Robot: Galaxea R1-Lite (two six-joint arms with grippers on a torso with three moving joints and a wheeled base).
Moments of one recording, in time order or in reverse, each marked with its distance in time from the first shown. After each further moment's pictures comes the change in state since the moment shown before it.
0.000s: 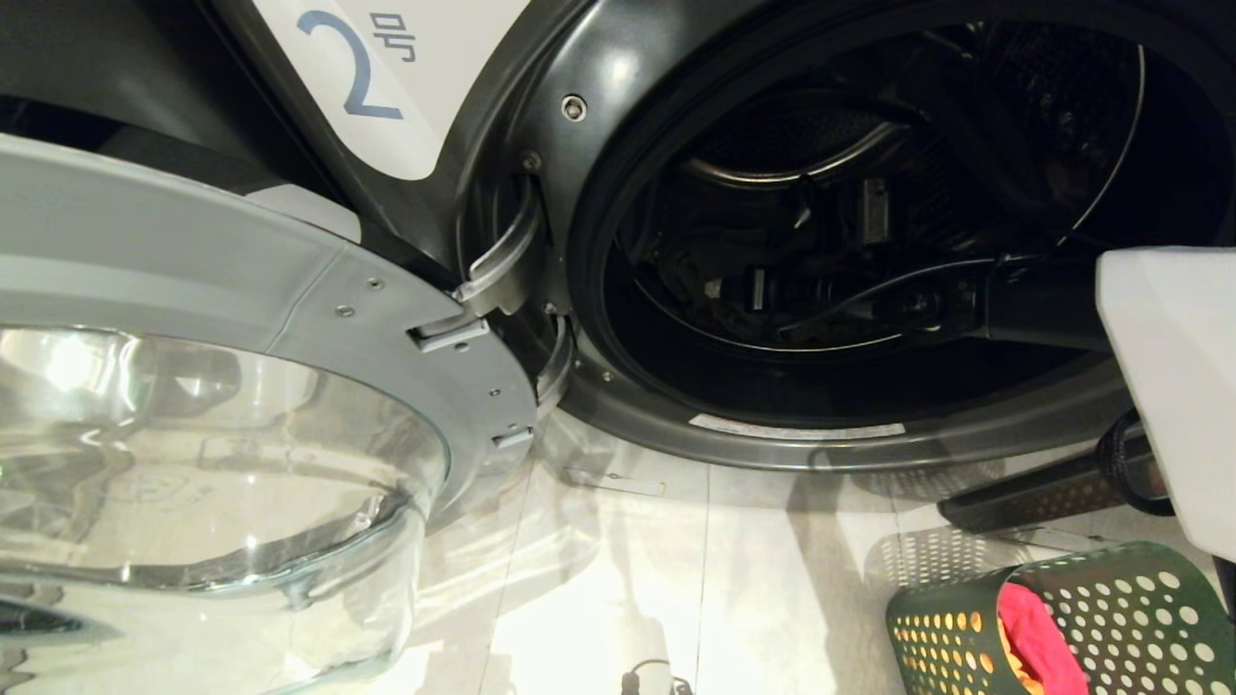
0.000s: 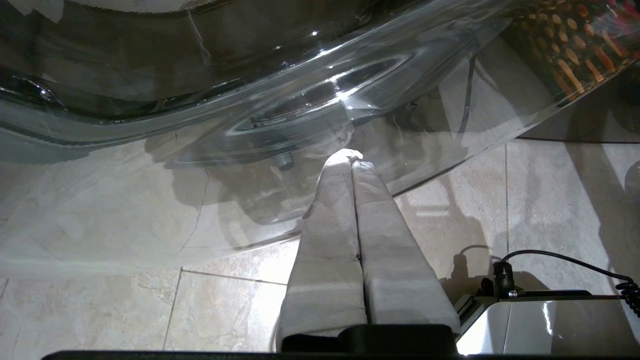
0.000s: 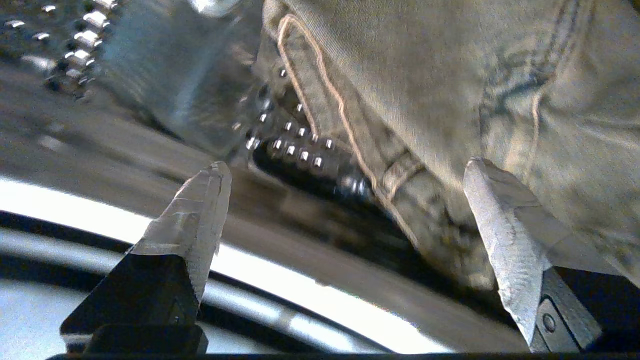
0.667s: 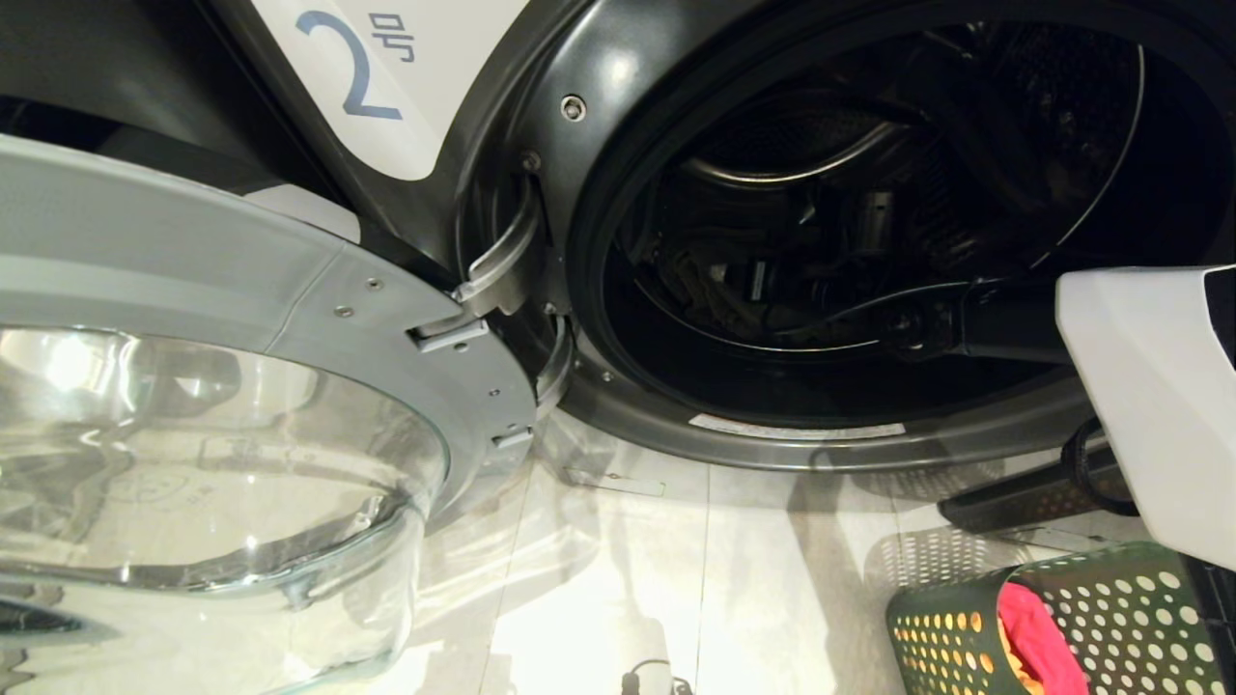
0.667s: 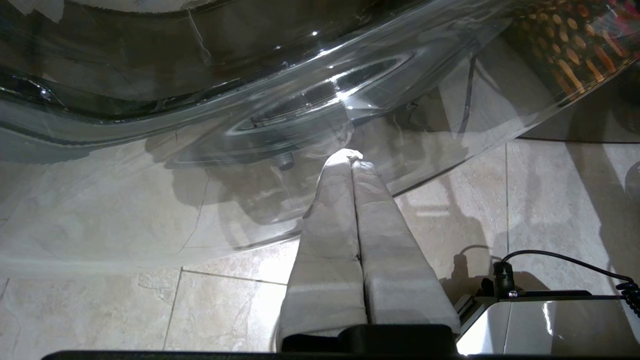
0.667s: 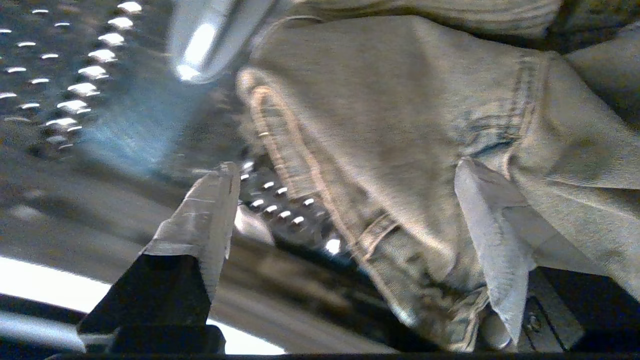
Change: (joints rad) left arm 0.000 0.000 0.000 0.000 0.000 0.000; right arm -0.019 0.042 0.003 -0.180 -0.011 0.016
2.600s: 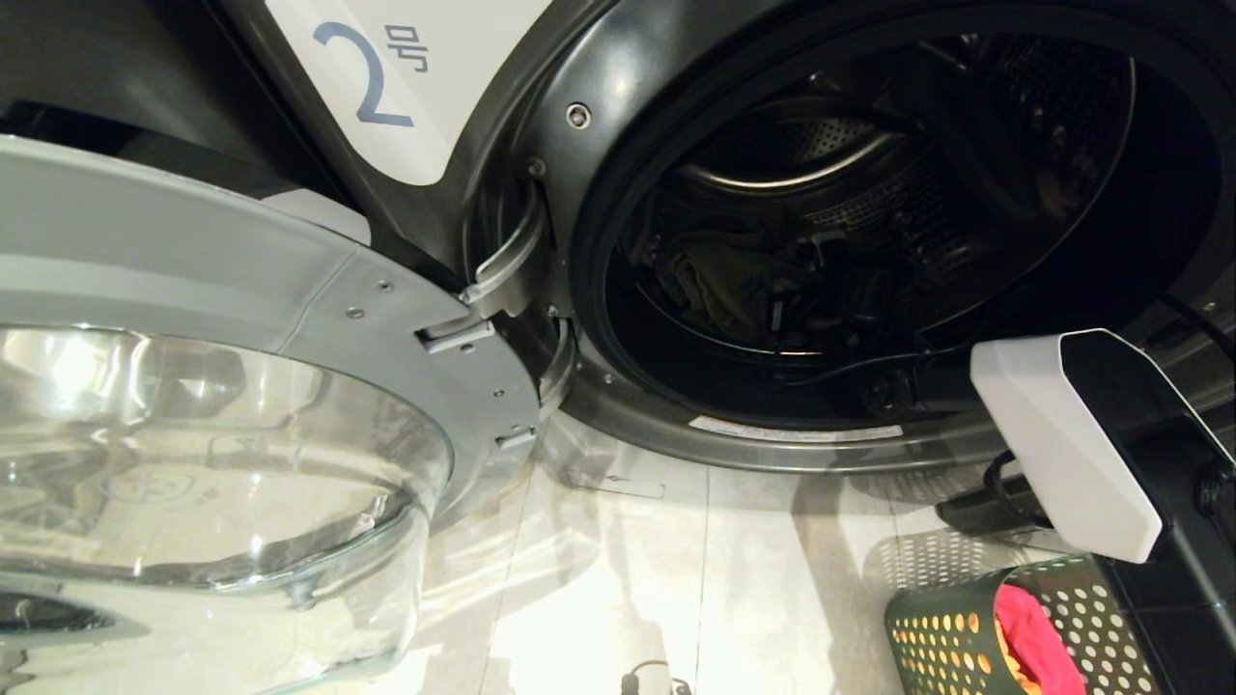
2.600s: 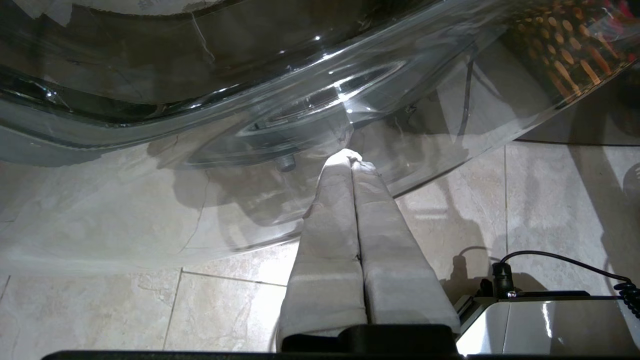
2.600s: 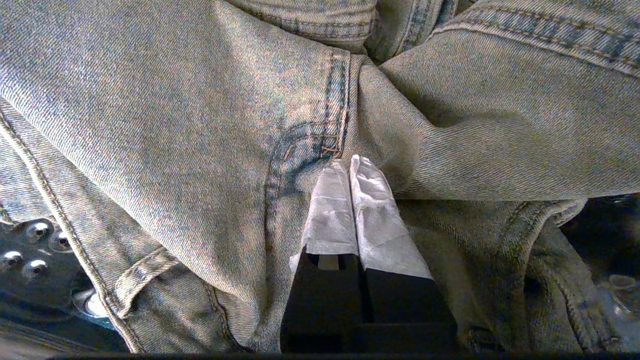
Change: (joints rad) left arm 0.000 0.000 0.000 0.000 0.000 0.000; right arm -0.118 0.251 -0.001 -0.385 -0.160 -0.207
